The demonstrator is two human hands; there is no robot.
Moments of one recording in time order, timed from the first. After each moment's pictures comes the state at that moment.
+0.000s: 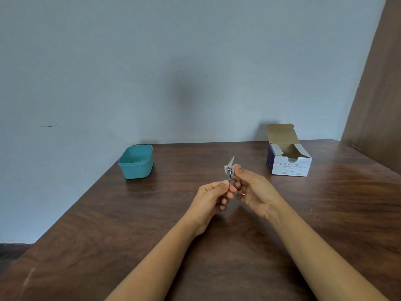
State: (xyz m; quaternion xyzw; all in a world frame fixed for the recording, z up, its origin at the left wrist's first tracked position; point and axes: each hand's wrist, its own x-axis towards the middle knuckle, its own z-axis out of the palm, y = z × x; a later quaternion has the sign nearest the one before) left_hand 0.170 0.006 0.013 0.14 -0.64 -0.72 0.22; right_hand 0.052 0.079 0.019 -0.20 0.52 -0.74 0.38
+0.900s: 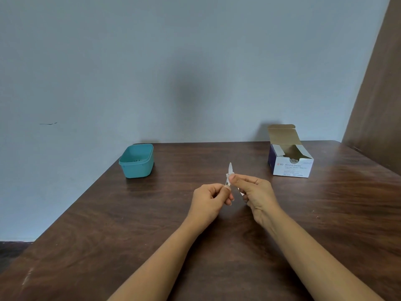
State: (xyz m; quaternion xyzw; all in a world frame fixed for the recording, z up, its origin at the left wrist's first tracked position) left_hand 0.169 -0.001 0.001 0.19 -0.78 -0.51 0.30; right_hand 0.069 0.080 0.014 -0.19 0.59 -0.74 0.25
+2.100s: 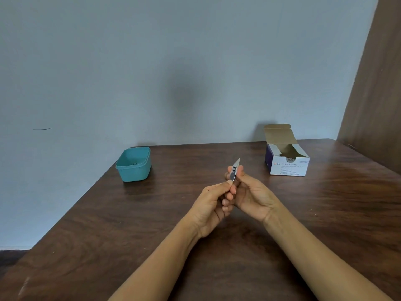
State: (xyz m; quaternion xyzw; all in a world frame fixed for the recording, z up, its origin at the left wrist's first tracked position) left_hand 0.168 0.010 0.017 0.10 -0.52 -0.83 0.18; right_hand 0.062 0.080 0.018 -0.27 0.34 -0.75 0.50
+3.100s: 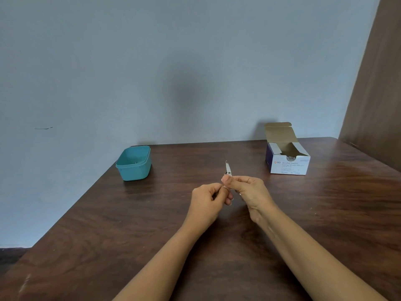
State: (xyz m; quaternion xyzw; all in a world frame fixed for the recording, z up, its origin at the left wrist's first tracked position) left_hand 0.169 0.001 0.003 0.18 -0.83 -0.41 0.33; right_hand 0.074 0.078 0.019 -0.22 0.62 -0.71 0.26
